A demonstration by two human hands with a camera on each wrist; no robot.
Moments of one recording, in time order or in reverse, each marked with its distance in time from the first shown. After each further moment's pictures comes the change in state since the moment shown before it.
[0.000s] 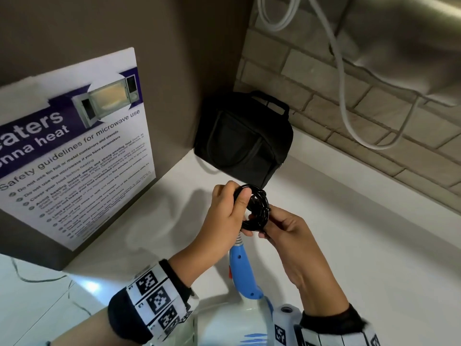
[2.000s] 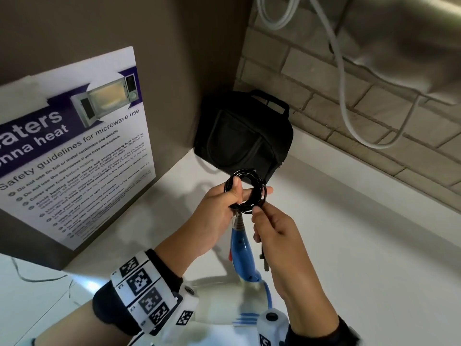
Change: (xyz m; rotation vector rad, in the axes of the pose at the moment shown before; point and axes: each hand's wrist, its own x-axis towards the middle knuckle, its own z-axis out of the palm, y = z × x) left_hand 0.005 0.020 -0.019 -0.495 -0.293 -0.165; right_hand -0.015 -0.015 0.026 -0.213 0.063 -0.037
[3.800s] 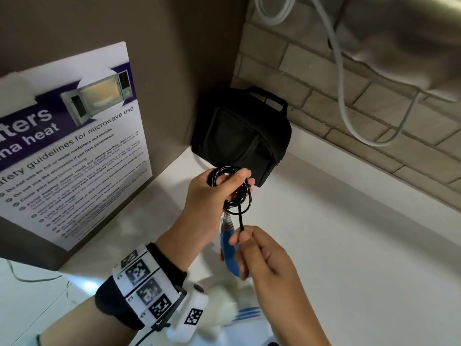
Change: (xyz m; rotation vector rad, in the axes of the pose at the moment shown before) left_hand 0.017 0.000 0.001 -0.095 0.439 0.037; right_hand -0.040 0.008 0.008 0.107 -0.109 -0.092
